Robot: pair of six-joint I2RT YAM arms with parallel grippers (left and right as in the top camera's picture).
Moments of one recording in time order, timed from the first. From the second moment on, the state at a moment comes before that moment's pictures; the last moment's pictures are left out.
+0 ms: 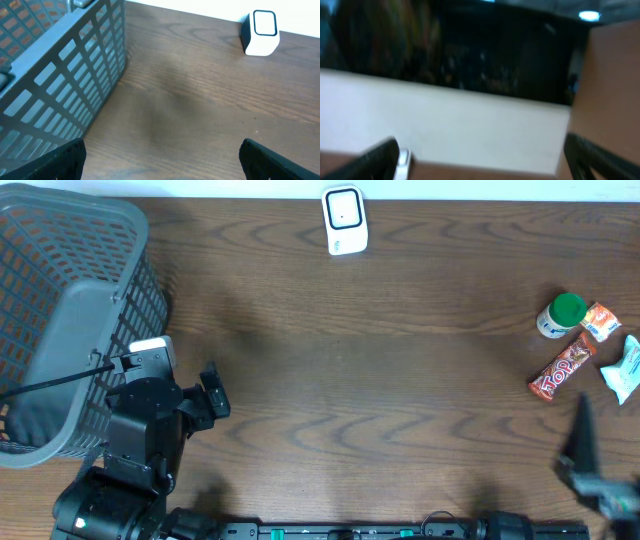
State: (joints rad) left arm -0.34 0.72 1.03 -0.97 -0.35 -0.38; right arm -0.13 0.39 1.22 -0.58 -0.15 -0.14
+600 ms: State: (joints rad) left arm -0.34 0.72 1.03 -0.97 -0.35 -0.38; right arm -0.13 0.07 0.28 0.25 -0.27 0.00
